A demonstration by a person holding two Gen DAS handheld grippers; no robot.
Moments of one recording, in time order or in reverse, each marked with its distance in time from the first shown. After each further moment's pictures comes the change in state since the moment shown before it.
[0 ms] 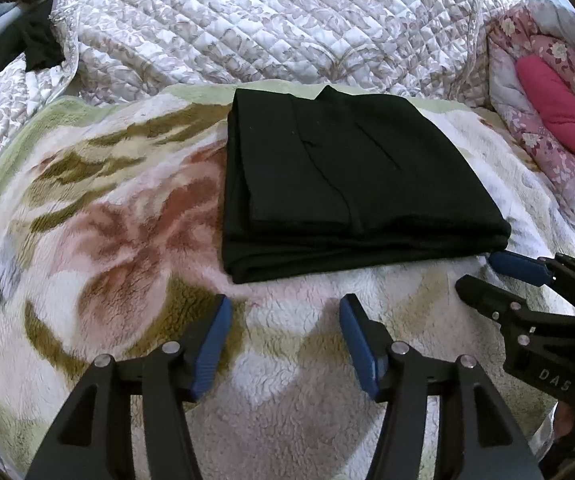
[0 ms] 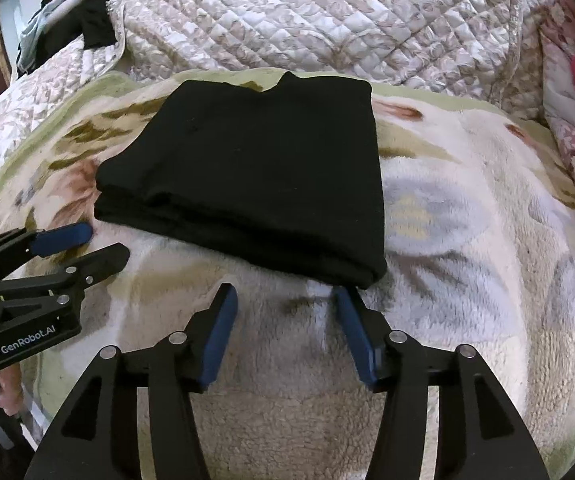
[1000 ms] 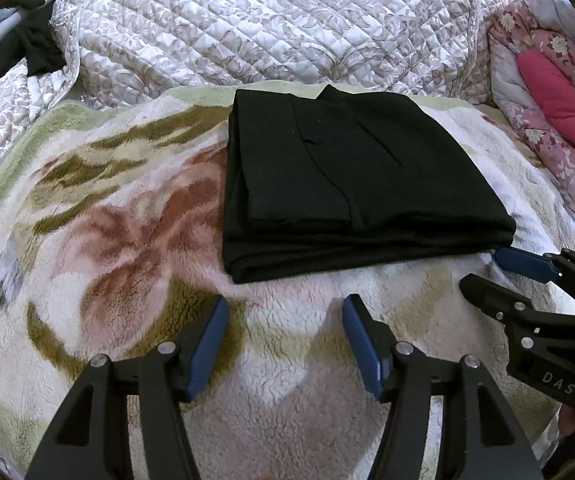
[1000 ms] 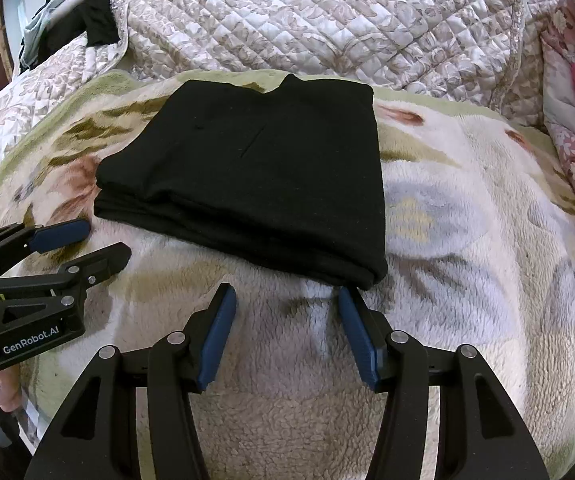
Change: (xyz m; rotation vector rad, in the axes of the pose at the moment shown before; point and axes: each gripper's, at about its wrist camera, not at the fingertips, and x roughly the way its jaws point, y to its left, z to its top) left arm 0.001 -0.002 -0.001 0.019 -0.006 0.021; right arm 0.000 0.000 0.001 -0.016 -0.008 -0.006
